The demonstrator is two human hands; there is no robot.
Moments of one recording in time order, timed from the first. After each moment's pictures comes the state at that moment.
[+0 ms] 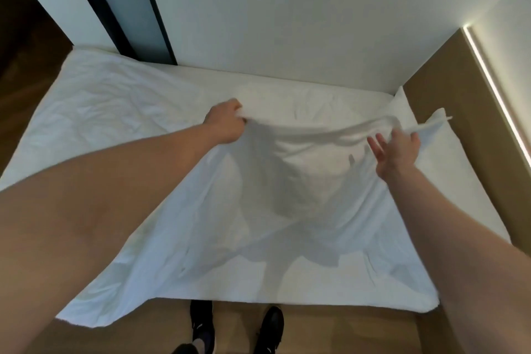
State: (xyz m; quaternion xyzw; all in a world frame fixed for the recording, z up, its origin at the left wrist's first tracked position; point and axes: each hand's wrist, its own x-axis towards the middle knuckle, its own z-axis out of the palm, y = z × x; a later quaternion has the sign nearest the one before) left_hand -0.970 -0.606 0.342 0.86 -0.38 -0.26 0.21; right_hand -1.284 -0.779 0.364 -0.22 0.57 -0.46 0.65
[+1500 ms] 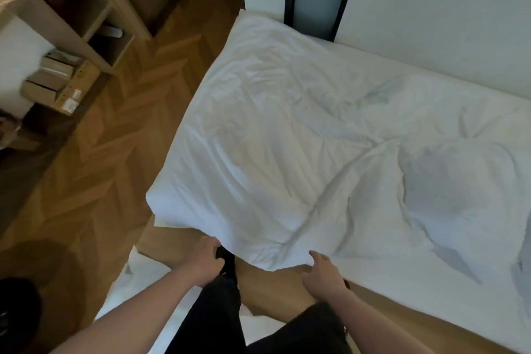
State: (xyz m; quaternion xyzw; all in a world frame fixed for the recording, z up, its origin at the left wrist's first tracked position) left_hand -0.813 0.070 0.235 0.86 -0.10 -0.49 0.07; right_hand -1.013 -0.161 0.224 -0.73 0.41 0.39 0.39
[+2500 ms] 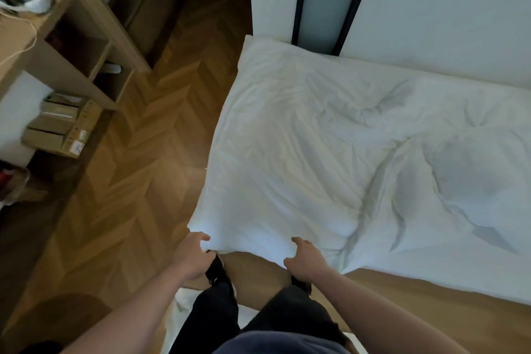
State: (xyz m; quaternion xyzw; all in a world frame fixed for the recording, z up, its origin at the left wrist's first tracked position) left_hand -0.584 0.272 0.282 0.89 -0.15 -0.43 0.09; right_hand -0.785 0.052 0.275 -0.72 0.43 0.35 0.42
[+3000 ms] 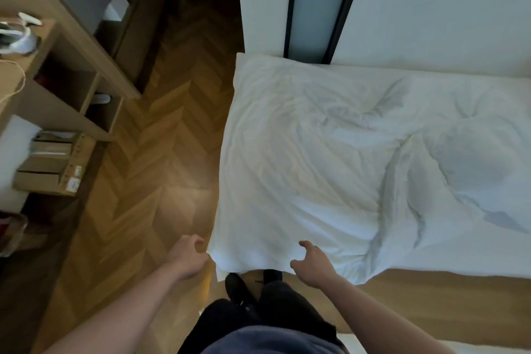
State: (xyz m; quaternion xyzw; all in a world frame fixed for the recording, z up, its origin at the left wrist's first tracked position) left_hand -0.433 0.302 0.306 0.88 -0.21 -0.43 0.01; right_hand -0.692 0.109 0.286 -0.67 0.51 0.27 0.46
